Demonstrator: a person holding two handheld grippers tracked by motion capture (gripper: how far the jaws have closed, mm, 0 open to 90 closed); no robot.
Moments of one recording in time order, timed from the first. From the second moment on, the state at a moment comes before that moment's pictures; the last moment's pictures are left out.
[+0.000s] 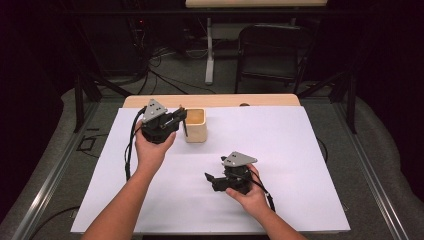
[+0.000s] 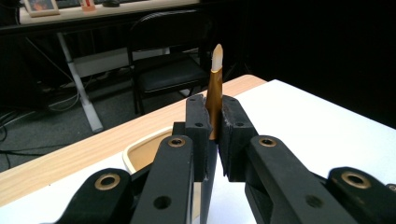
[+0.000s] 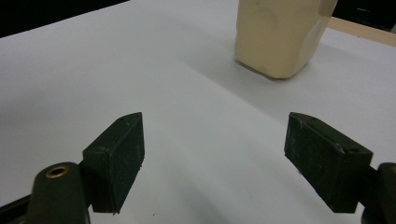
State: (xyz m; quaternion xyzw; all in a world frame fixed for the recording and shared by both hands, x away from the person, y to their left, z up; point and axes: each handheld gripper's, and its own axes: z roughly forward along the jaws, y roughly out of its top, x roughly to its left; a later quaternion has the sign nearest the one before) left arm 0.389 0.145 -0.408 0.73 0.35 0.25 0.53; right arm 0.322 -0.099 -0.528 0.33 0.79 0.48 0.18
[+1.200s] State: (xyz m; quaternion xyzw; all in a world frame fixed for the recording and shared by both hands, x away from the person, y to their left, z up) left arm 0.423 0.144 -0.401 0.71 0.37 0.27 0.53; right arm 0.319 -0.103 -0.530 0.34 0.79 0.48 0.18
